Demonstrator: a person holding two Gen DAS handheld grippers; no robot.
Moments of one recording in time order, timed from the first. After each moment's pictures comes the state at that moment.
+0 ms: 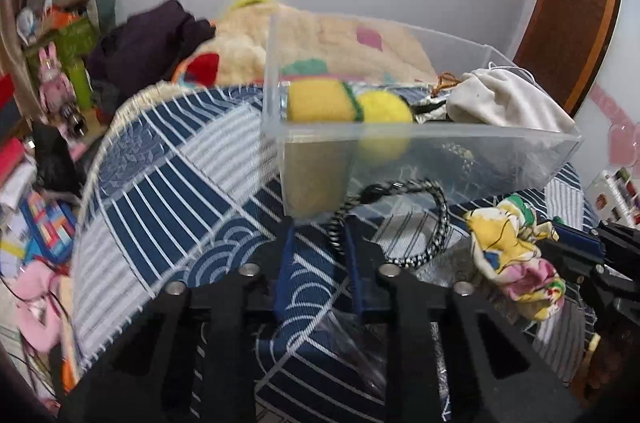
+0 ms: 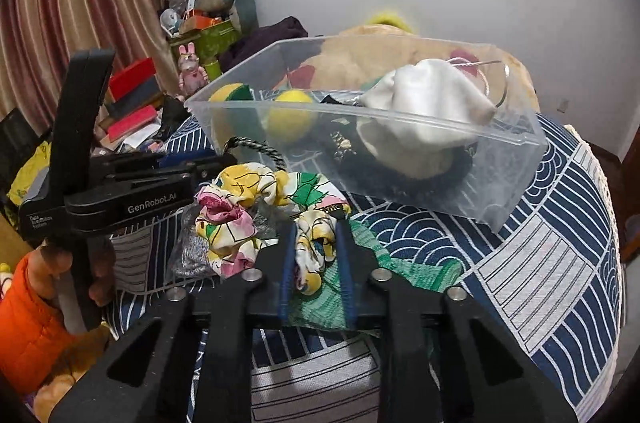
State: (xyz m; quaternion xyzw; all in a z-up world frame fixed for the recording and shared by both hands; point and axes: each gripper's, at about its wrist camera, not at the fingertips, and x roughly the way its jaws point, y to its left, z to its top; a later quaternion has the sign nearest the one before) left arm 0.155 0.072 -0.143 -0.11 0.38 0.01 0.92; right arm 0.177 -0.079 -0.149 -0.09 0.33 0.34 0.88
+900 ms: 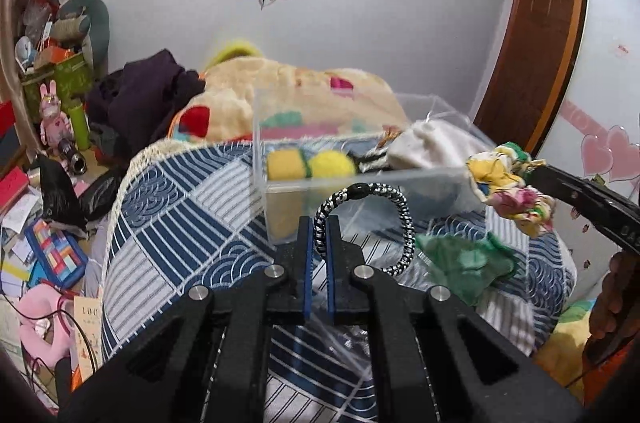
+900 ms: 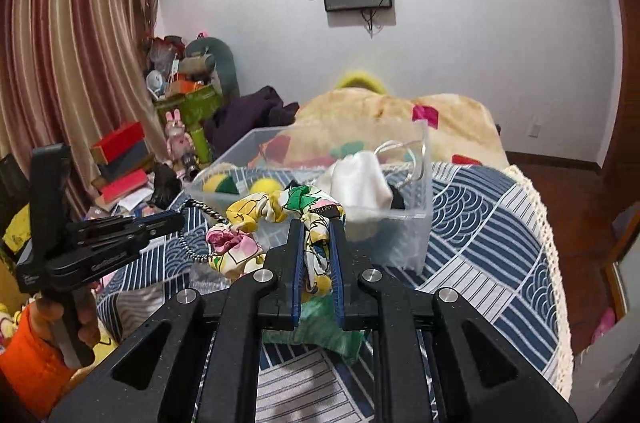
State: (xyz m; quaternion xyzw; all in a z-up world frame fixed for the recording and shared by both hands) left arm 0.099 0.061 -0.080 -0.09 0.29 -0.01 0.95; right arm 0.157 -0.123 -0.097 -0.03 0.24 0.30 0.92
